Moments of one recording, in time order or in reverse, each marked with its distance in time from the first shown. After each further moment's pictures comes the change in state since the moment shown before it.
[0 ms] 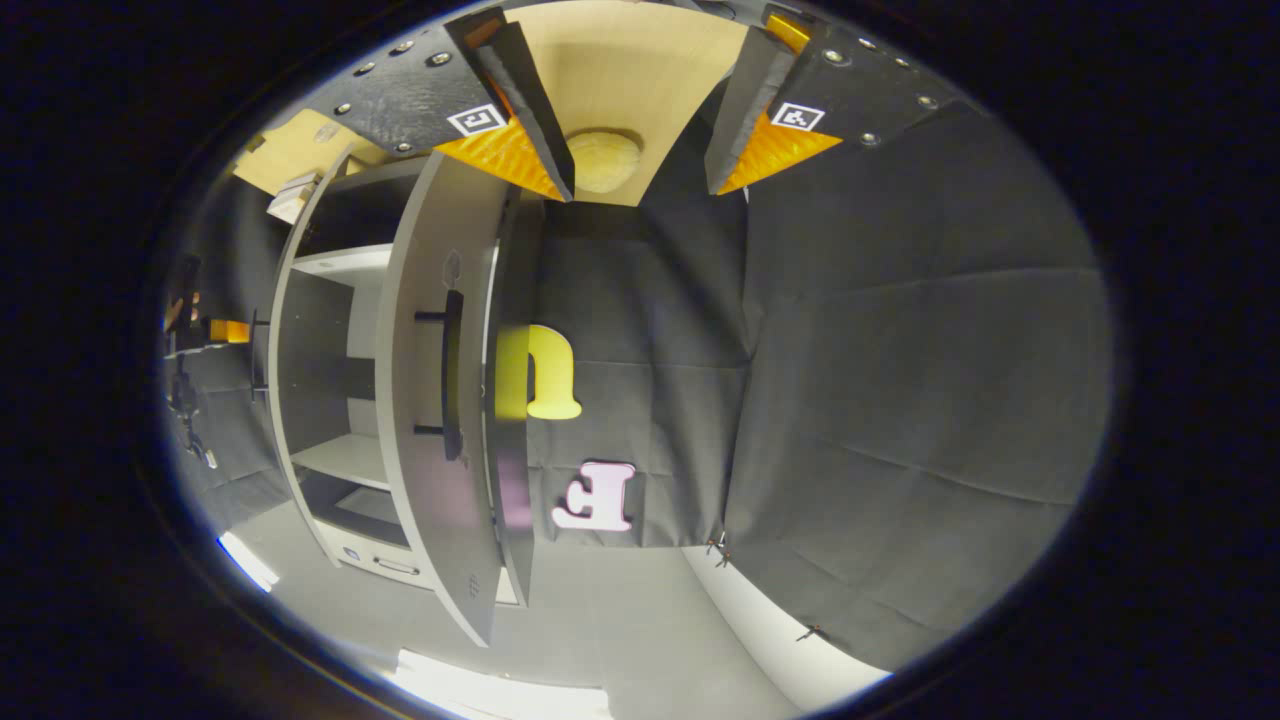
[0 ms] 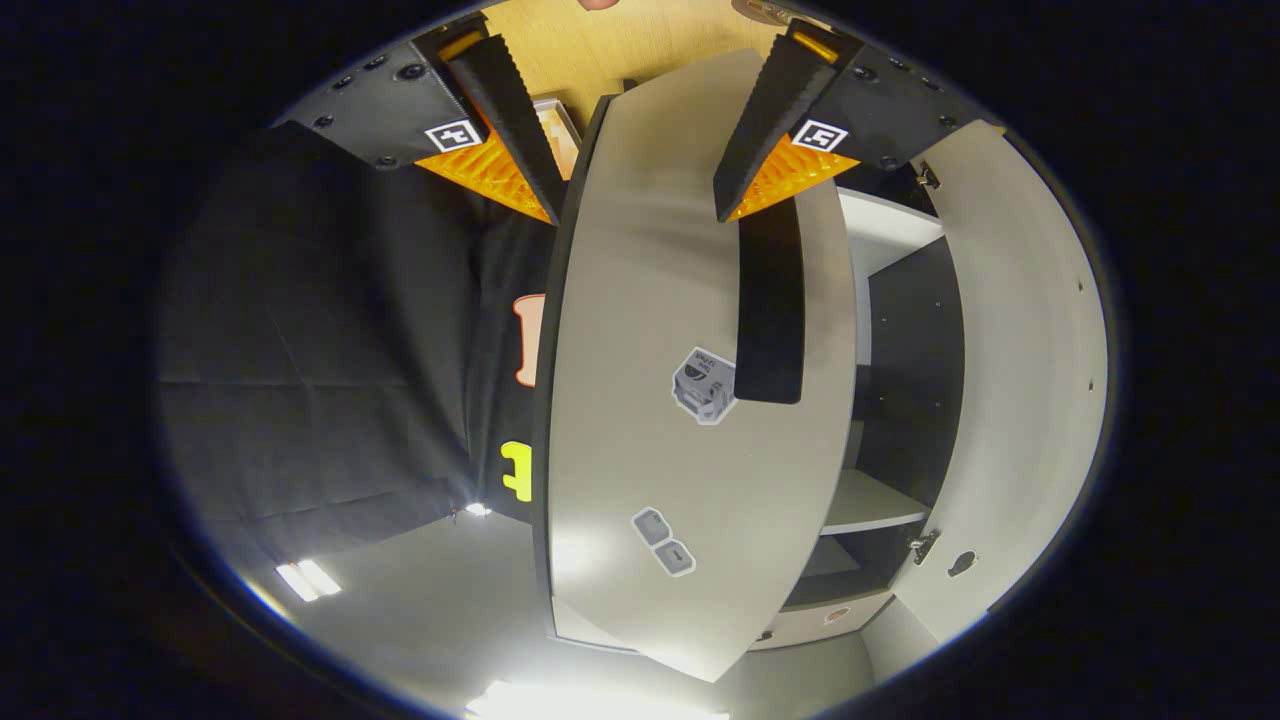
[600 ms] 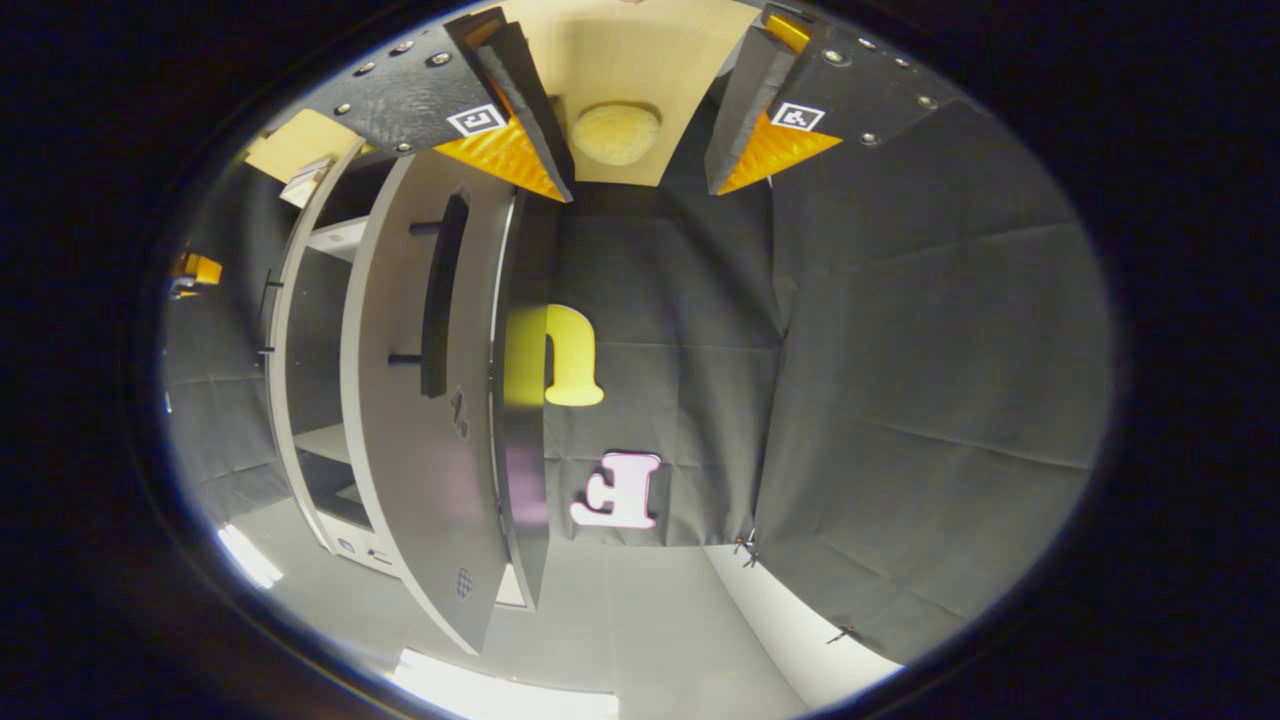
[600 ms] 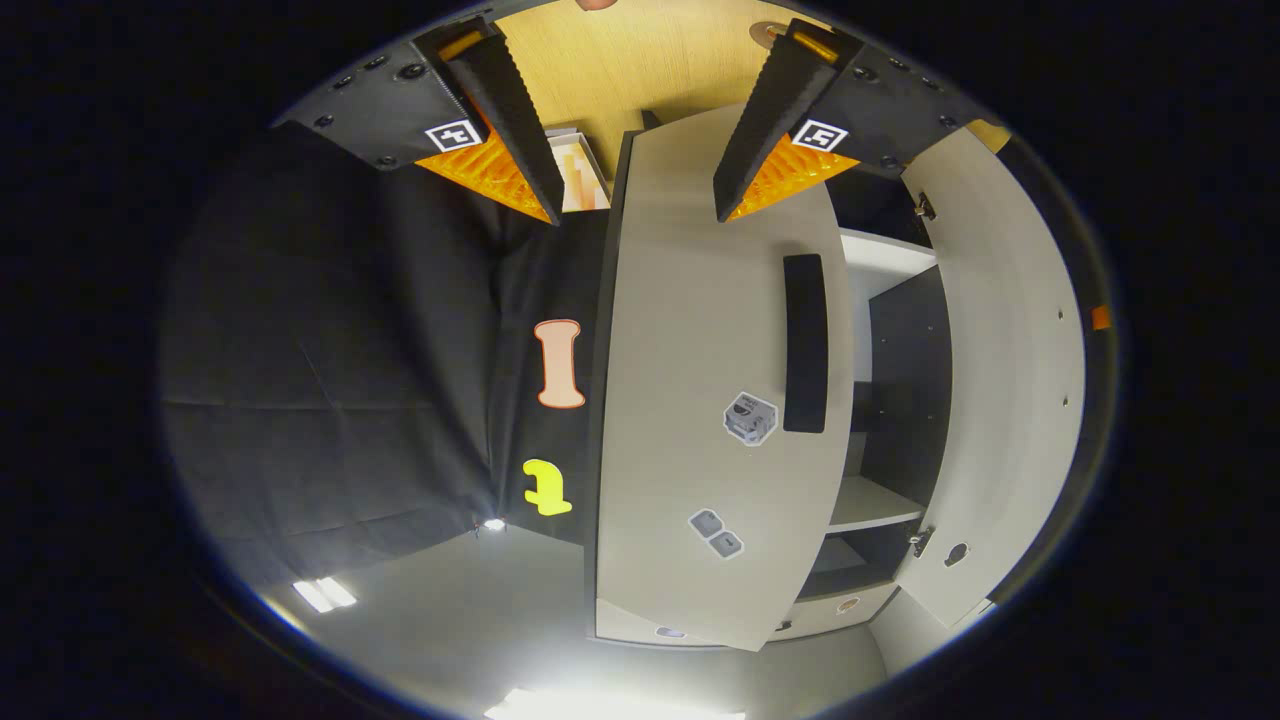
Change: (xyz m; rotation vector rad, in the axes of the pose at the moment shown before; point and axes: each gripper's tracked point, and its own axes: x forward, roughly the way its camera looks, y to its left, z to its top) left arm 0.066 -0.028 0.068 0.008 -0.008 -0.085; right arm -0.074 -0.055 -0.040 0.036 0.047 -0.007
